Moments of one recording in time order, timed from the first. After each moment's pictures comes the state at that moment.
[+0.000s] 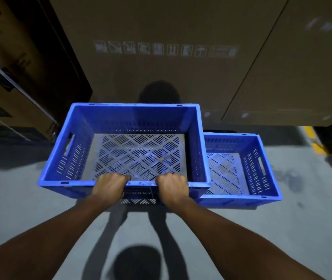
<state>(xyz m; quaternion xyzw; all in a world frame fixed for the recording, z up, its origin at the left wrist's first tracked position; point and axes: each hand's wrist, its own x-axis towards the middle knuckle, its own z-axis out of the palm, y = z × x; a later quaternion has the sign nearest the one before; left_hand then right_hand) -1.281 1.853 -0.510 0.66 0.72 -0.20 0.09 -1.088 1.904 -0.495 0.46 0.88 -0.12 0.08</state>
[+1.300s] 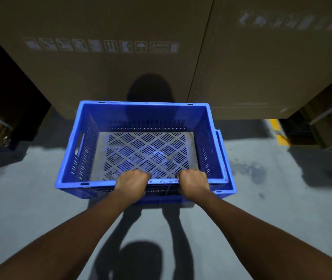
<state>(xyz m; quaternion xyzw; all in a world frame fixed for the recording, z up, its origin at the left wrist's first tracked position) -1.071 1.933 -0.507 0.72 0.66 -0.17 0.11 -0.878 1.981 -0.507 0.52 0.84 -0.11 0.13</state>
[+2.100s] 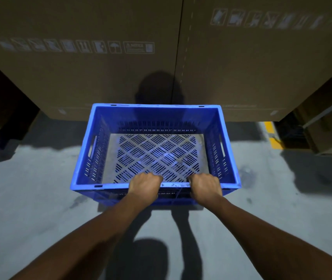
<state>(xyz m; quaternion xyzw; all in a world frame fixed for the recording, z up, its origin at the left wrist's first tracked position) -0.956 1.969 -0.516 0.72 0.67 -0.16 0.12 -0.764 2.016 -0.514 0.53 0.83 -0.08 0.15</state>
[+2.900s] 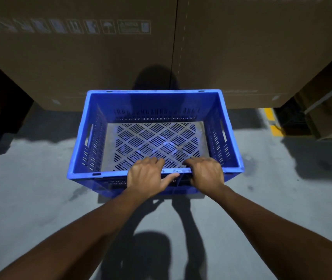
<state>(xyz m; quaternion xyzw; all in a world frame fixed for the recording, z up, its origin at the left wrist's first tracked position) -0.951 1.951 -0.551 0.73 0.69 0.02 -0.04 -0.758 2.012 -0.544 0.51 0.86 -0.04 0.01</state>
